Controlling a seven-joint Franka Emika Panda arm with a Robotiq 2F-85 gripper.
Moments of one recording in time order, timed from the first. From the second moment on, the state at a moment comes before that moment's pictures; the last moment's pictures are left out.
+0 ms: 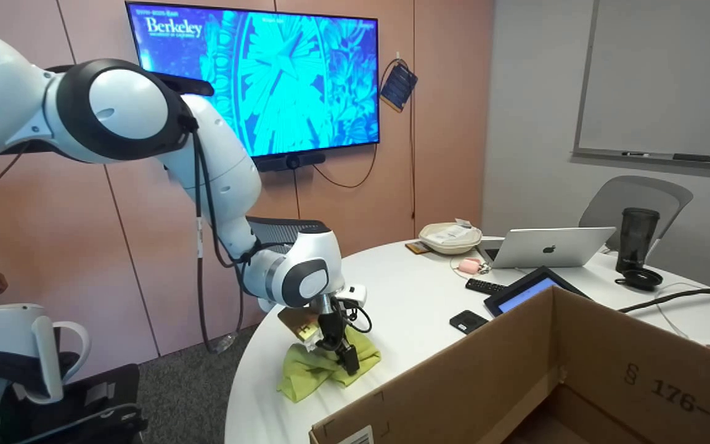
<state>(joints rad) 0.51 1.00 -0.11 -1.73 -0.03 2.77 0.28</state>
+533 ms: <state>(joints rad) 0.36 0.90 -0.02 -1.80 -0.03 2.75 0.14</state>
